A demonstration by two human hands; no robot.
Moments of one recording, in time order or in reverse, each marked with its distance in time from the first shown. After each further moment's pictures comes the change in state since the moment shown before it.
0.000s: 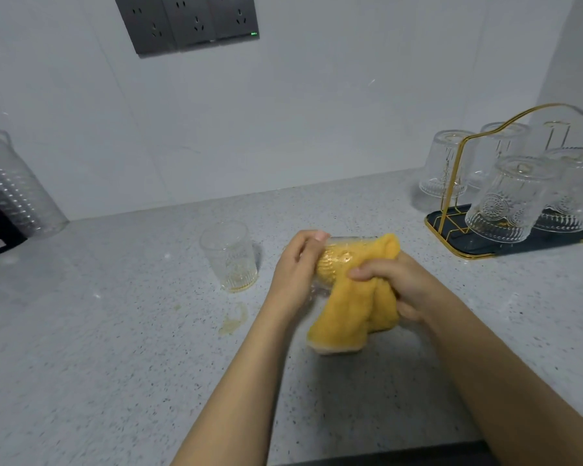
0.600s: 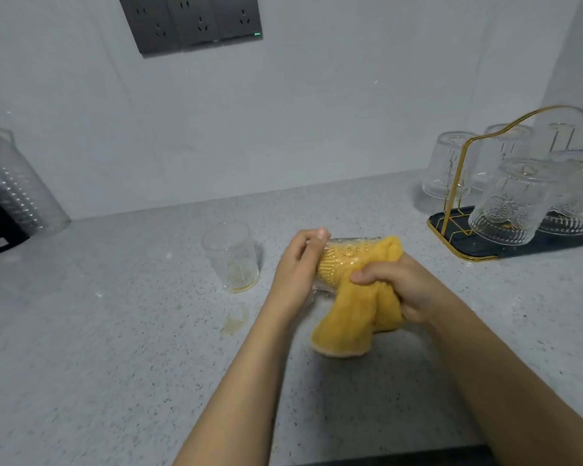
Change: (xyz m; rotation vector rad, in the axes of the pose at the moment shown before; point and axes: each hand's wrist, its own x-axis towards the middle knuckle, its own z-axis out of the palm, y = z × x) left_hand -0.001 0.002 -0.003 0.012 -0.028 -0.024; right_hand -0.002 -0.003 0.004 0.004 -0.020 0.005
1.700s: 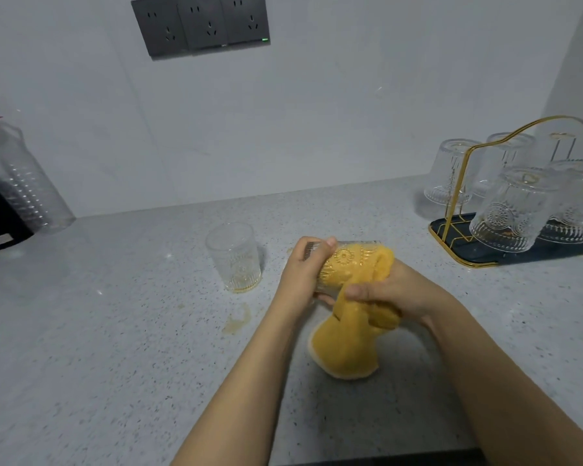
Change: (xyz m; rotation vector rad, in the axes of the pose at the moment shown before) left_hand 0.003 -0.004 0.004 -0.200 0.010 -0.121; right_hand 0.004 0.004 -0.009 -0.212 -0.234 -0.082
